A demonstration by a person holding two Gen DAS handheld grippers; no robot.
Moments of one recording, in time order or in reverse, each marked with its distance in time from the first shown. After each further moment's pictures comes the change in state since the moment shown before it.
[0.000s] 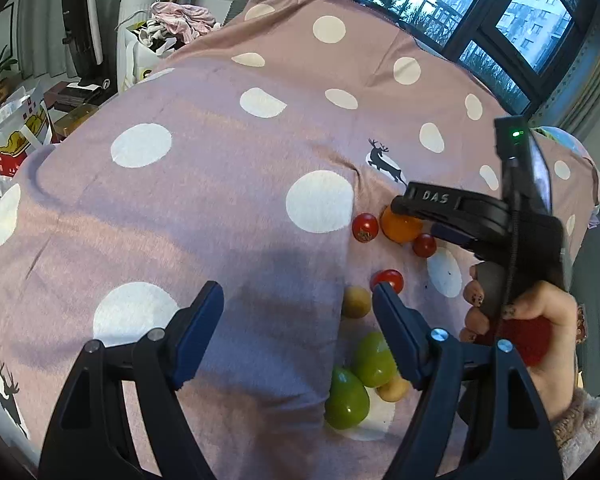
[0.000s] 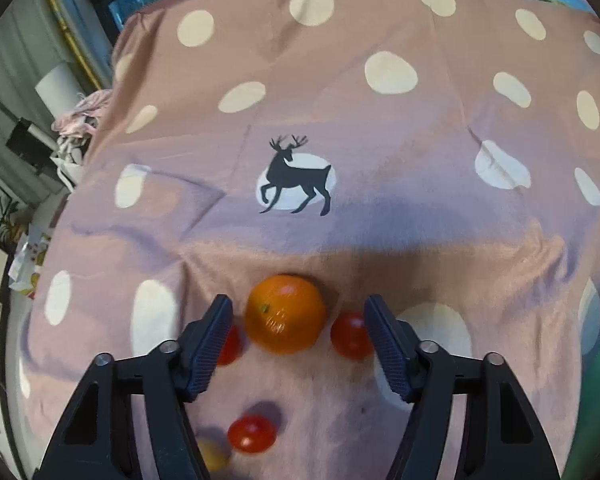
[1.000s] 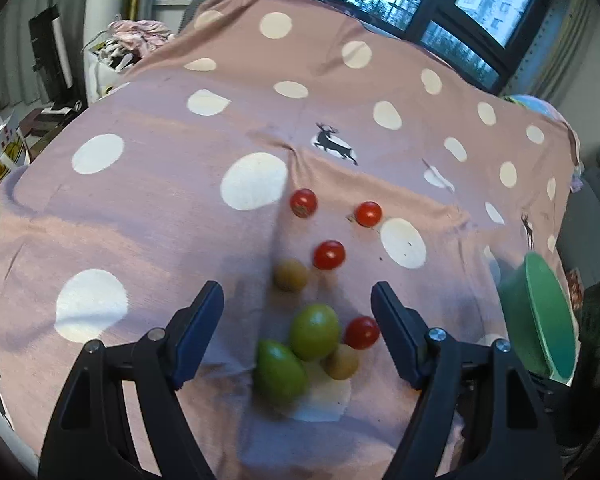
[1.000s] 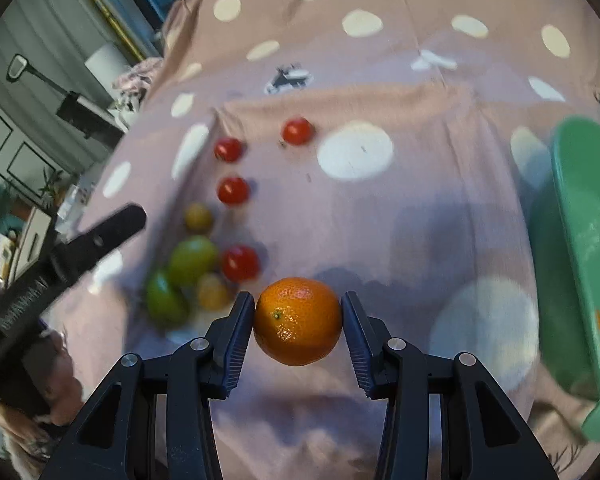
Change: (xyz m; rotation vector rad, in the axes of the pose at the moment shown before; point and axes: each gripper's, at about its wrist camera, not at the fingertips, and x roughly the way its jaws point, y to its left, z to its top) left arm -0.003 -0.051 -0.026 0.124 -0.007 -0.048; right arm -0.092 -0.062 -0.138 -0.025 0.078 0.155
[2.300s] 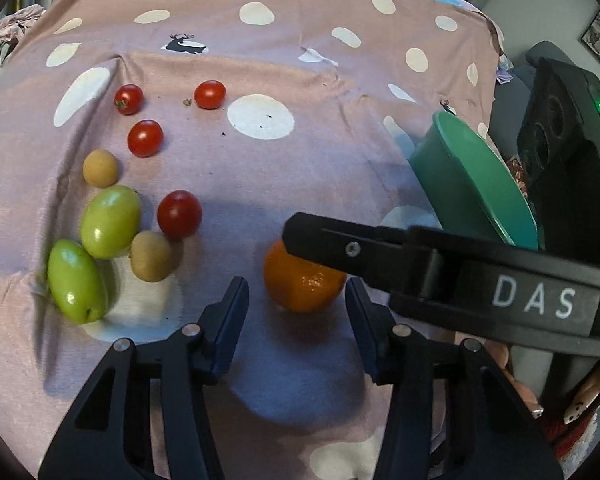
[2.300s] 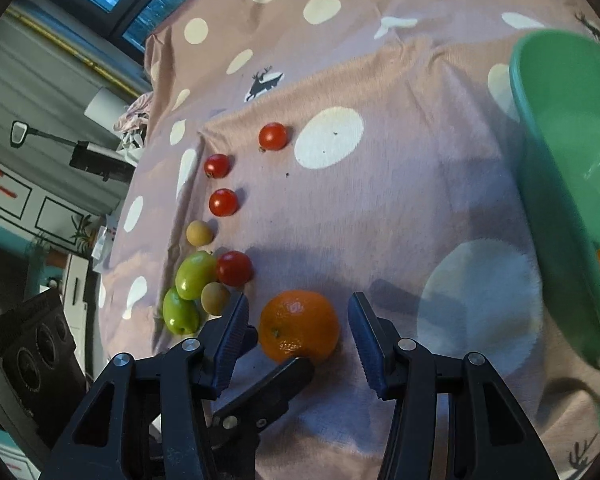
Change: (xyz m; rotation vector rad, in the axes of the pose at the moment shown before) left arm 0.035 -0.085 -0.063 0.212 0.260 -0.259; right arm -0.003 -0.041 -0.009 0.191 0.002 0.179
